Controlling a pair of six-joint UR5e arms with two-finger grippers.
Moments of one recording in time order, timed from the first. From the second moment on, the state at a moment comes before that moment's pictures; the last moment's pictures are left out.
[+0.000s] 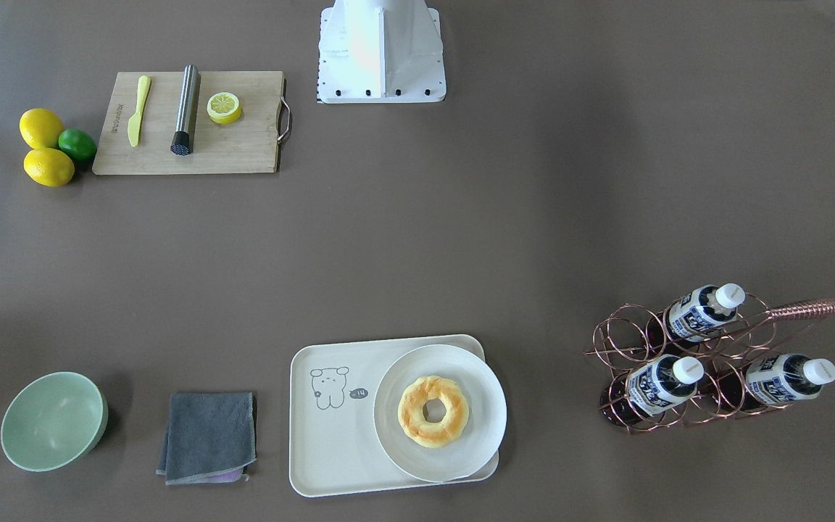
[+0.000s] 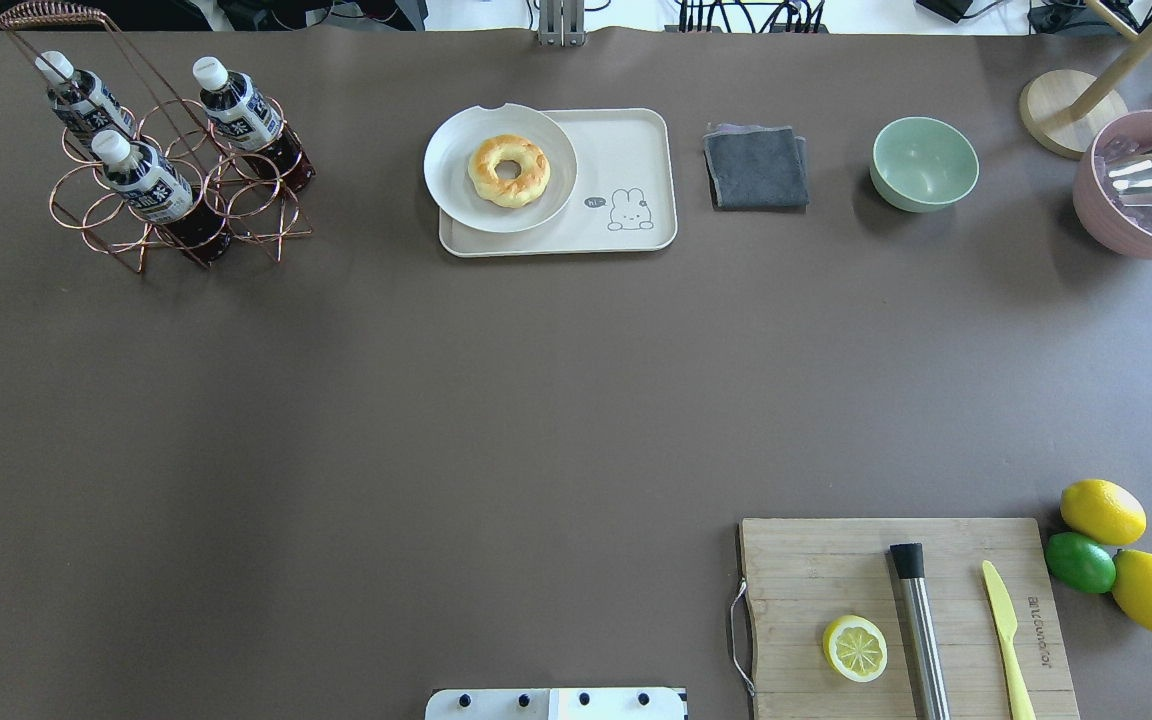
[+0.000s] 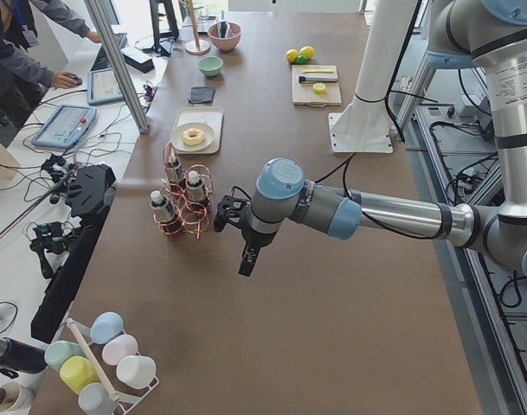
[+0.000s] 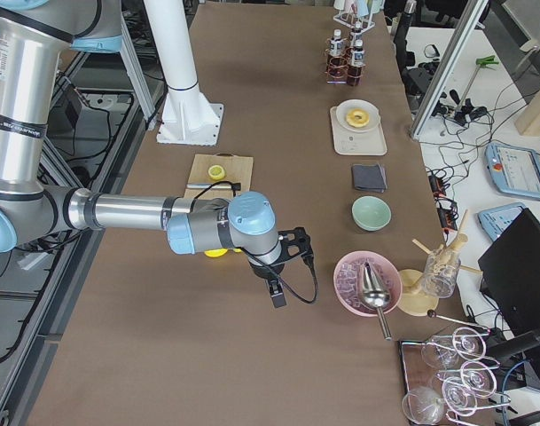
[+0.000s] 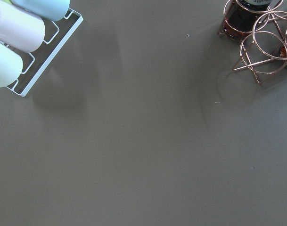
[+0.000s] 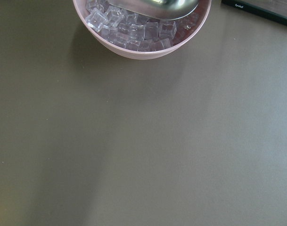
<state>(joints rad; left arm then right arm) -1.56 -1.30 -1.98 -1.81 -2.30 -0.08 1.61 -1.85 1.85 -1.37 2.29 -0.19</state>
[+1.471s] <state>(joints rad) -1.56 -1.30 -1.99 -1.81 -2.31 -0.08 1.59 -1.90 1.86 -1.34 2.31 -0.20</state>
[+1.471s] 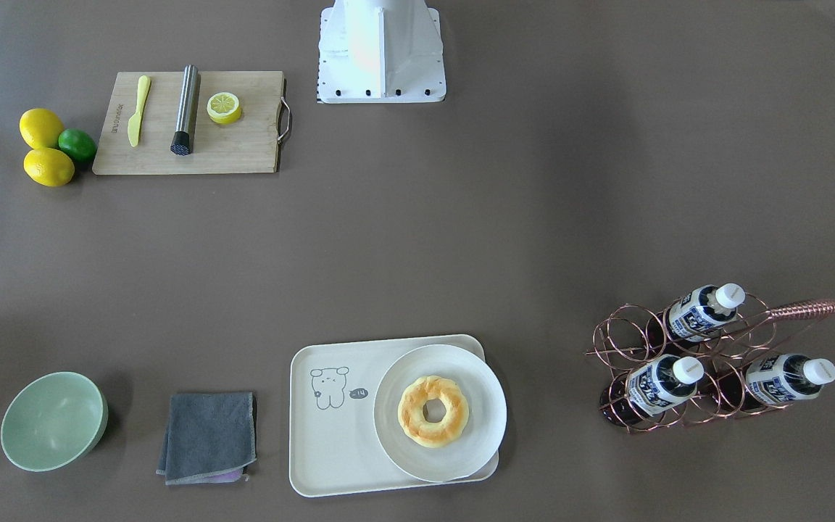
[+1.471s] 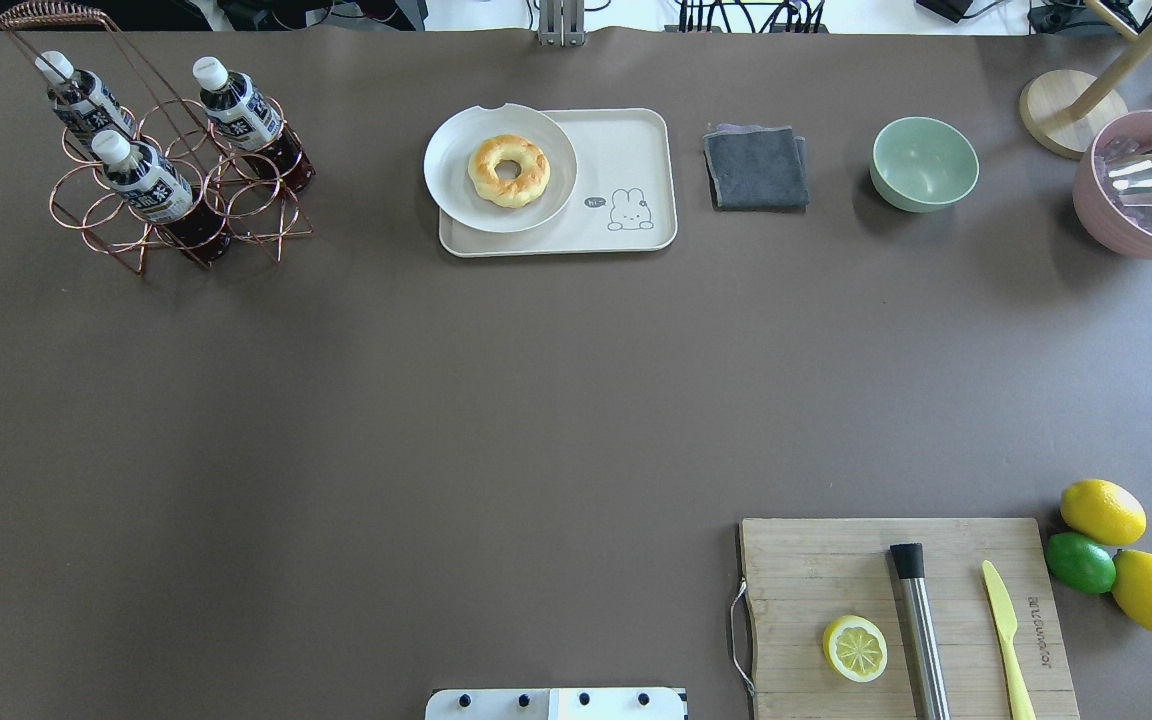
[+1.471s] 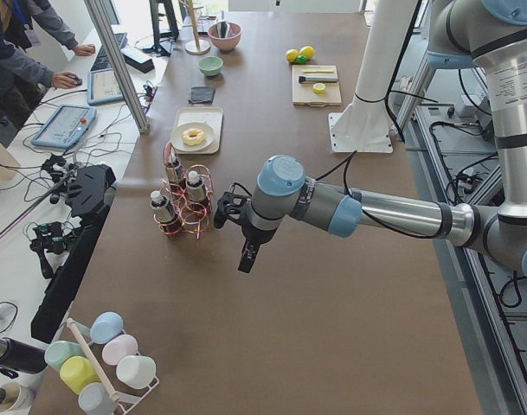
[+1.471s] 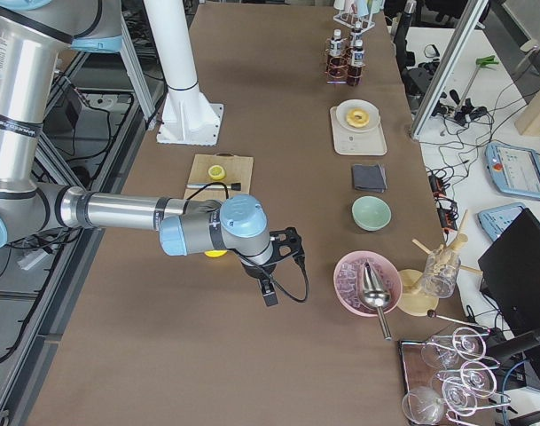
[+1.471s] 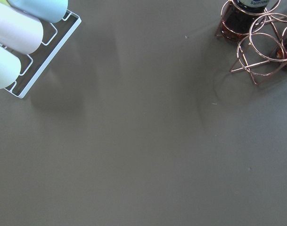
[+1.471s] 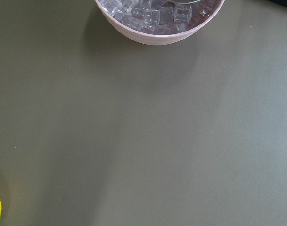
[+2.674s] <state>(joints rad) -1.31 -1.51 -2.08 -1.87 -2.24 -0.66 1.59 -1.90 1.88 -1.34 2.31 -0.19</state>
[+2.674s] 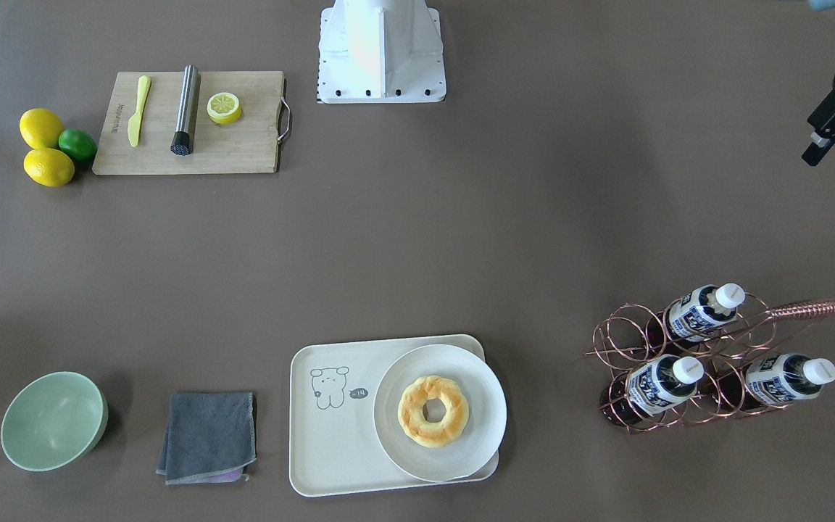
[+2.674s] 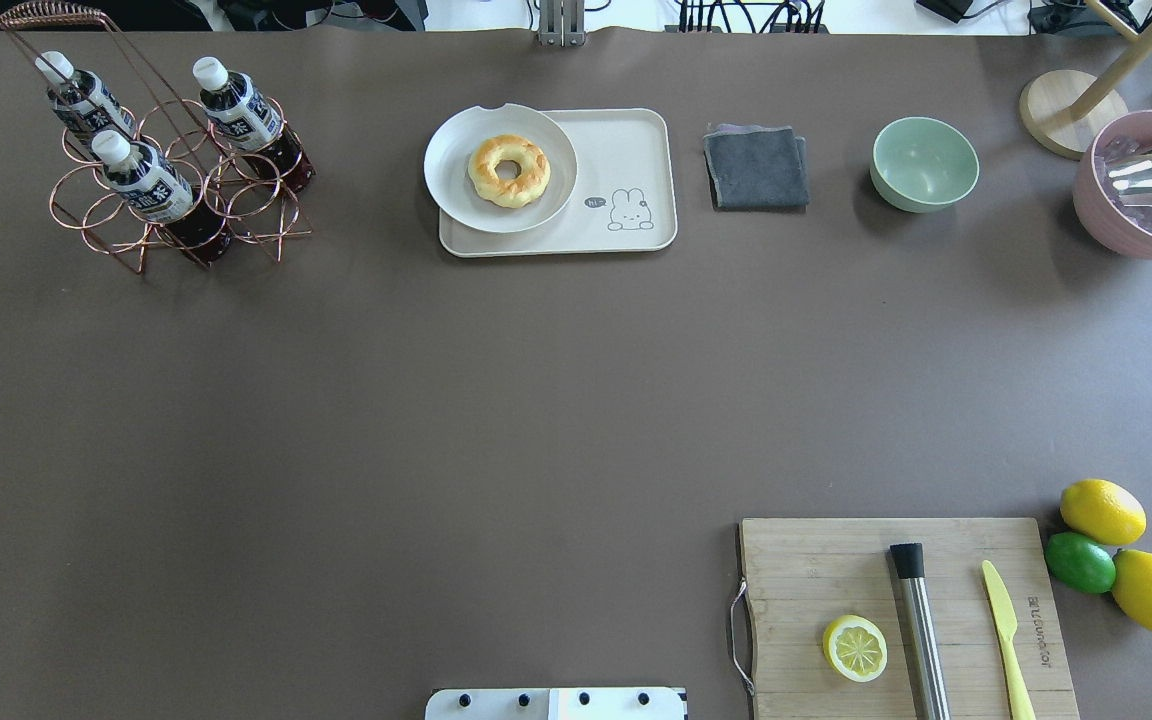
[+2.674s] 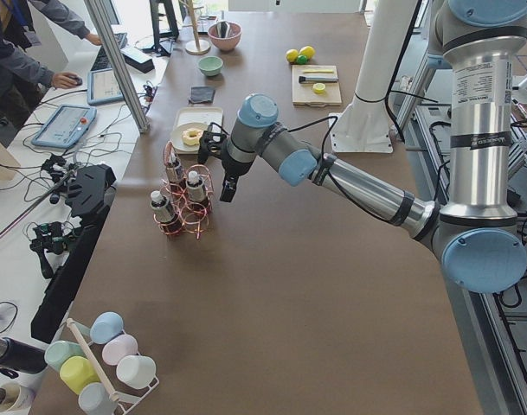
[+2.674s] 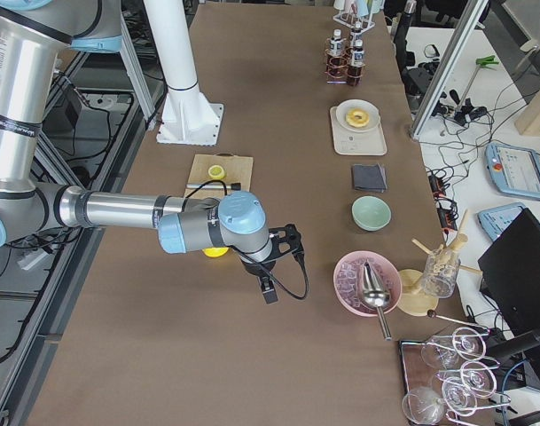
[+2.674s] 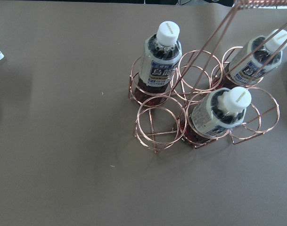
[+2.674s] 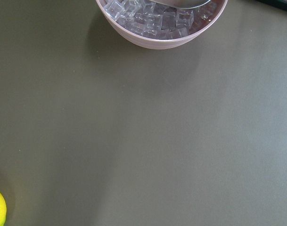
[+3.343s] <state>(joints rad) -1.11 -1.78 -1.91 -1.87 -2.02 -0.80 1.59 -1.90 1.88 -1.34 2.31 -0.18</state>
